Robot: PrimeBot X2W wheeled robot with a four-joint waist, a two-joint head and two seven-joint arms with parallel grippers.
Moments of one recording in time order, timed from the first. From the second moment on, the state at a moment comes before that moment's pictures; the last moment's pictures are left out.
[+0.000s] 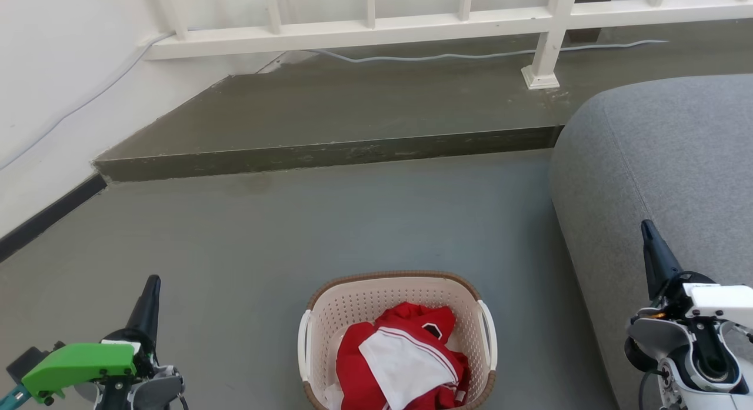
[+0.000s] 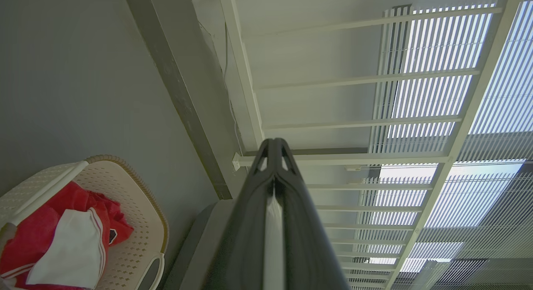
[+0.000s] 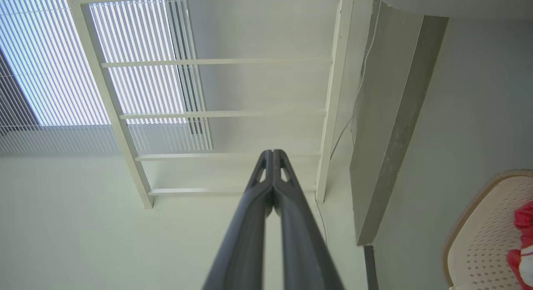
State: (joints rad) left arm -0.05 0.05 0.06 0.27 -1.57 -0.12 0.08; right arm -0.06 -0.07 -0.08 0.27 1.60 0.11 0.06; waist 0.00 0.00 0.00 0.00
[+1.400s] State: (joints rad) left arm -0.06 0.05 0.06 0.28 -1.61 -0.12 0.10; right arm -0.06 -0.07 -0.09 0.28 1.64 0.11 0.07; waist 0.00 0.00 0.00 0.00
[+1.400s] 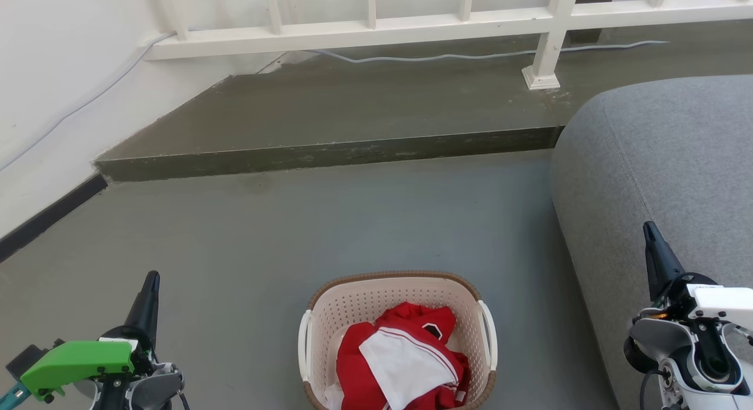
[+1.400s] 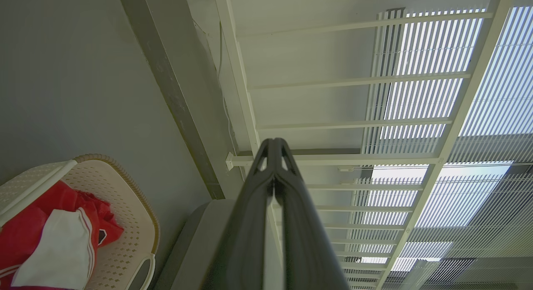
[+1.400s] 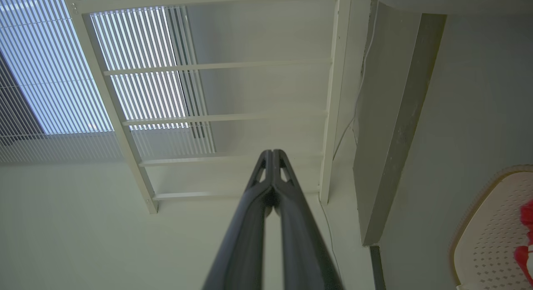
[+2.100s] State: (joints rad) left arm -0.06 0.05 0.07 0.28 -1.61 -0.12 0.10; right arm -0.06 -0.07 -0.09 0.28 1.64 0.11 0.07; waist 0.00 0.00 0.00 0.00
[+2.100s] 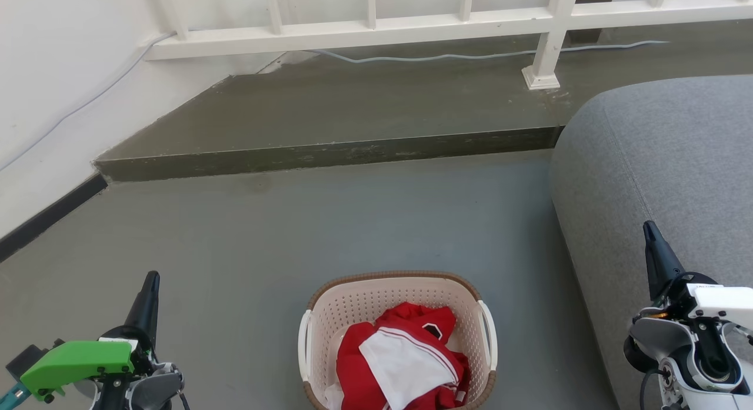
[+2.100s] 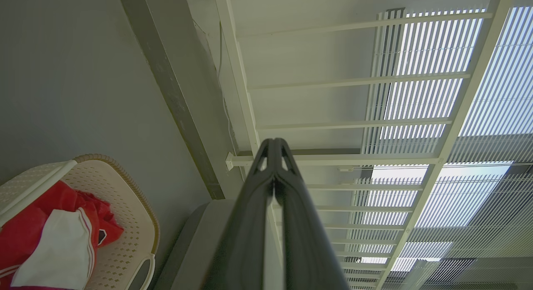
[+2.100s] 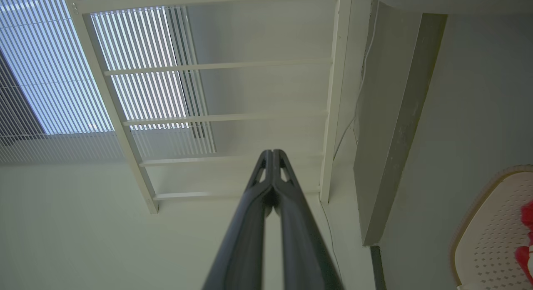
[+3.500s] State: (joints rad) left arm -0.06 0.05 0.07 0.28 -1.61 -0.12 0.10; right arm -0.06 -0.06 -0.10 0.28 1.64 0.11 0.08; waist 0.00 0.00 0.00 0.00
